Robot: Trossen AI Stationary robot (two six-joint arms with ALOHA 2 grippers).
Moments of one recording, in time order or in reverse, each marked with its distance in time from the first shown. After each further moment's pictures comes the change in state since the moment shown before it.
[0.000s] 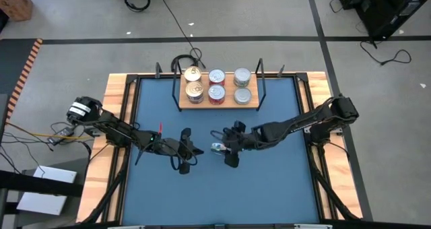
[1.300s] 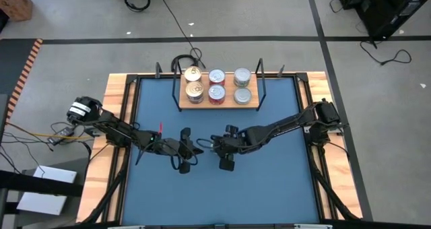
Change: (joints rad) left arm 0.002 0.000 0.000 -0.019 -0.012 -0.004; right arm -0.011 0.213 0.214 -0.219 -0.071 -0.083
